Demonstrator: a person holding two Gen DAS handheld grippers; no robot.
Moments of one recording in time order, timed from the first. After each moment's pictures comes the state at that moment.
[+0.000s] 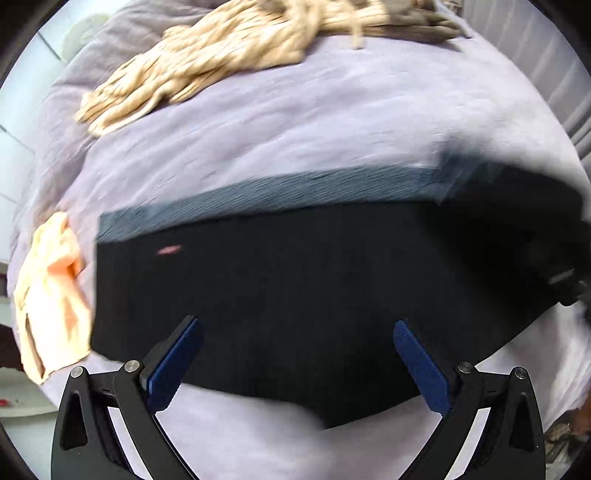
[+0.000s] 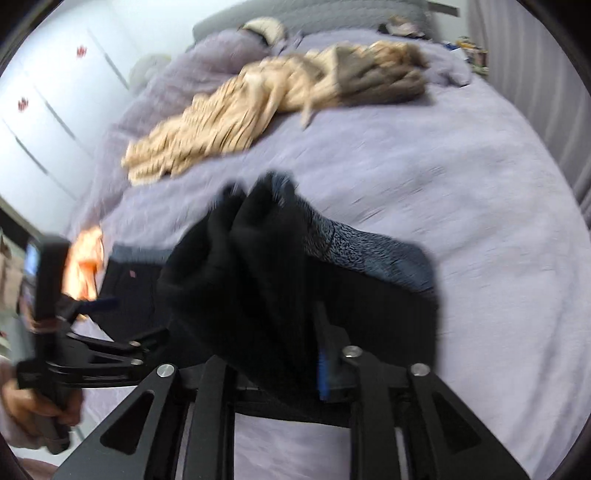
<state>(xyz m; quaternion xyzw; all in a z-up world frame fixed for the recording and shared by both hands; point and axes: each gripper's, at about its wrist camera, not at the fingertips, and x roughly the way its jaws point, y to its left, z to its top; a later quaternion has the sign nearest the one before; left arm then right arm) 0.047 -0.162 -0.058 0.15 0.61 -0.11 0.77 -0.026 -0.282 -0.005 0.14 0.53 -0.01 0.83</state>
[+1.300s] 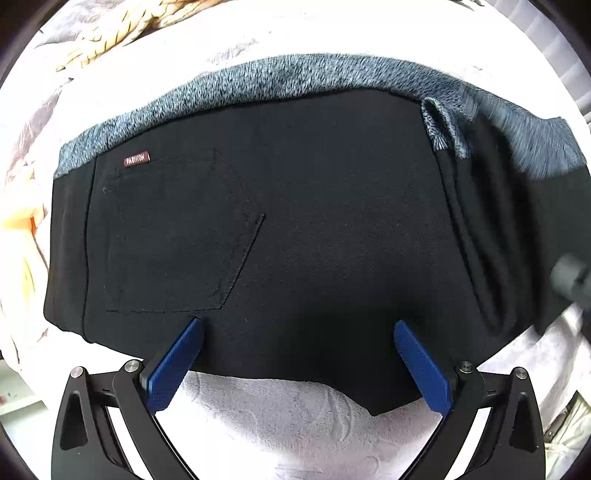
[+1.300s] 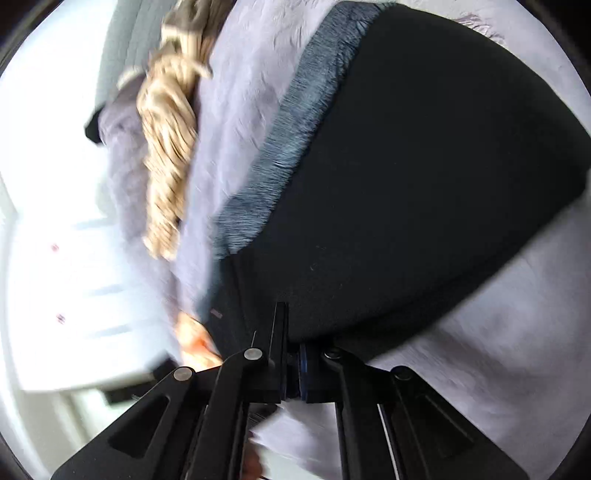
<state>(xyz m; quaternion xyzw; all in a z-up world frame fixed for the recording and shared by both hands) 0.031 -0.156 -0.134 0.15 0.67 -0.12 0.71 -0.073 -0.282 -0.101 0.57 0.52 -0.05 0.64</state>
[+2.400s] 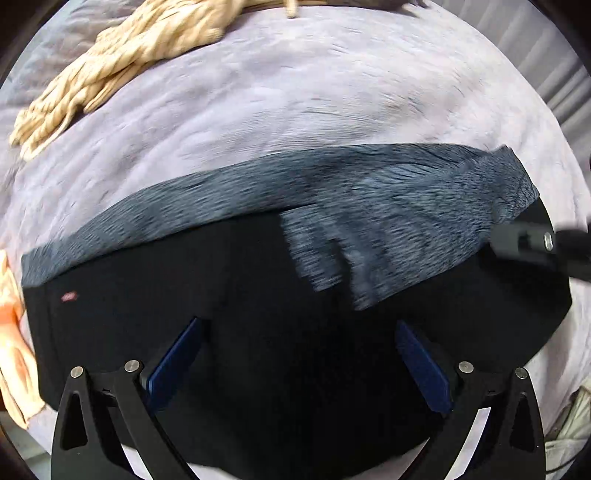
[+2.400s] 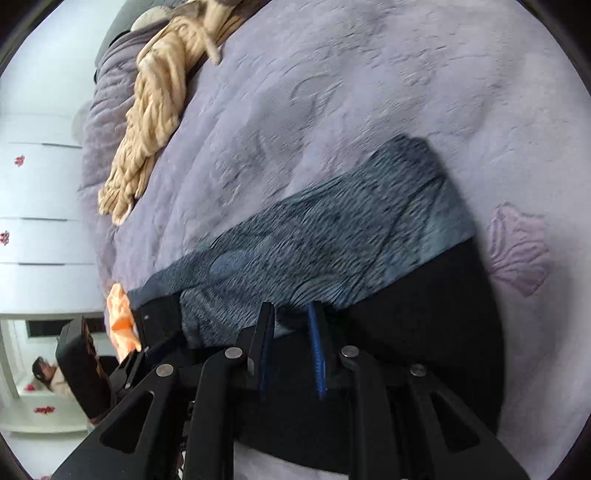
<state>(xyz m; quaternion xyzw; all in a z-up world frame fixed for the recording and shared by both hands) 0.062 -0.259 -0.103 0.15 0.63 -0.19 0.74 0.002 -0.355 -0.103 0.42 0.59 0.00 0.69</state>
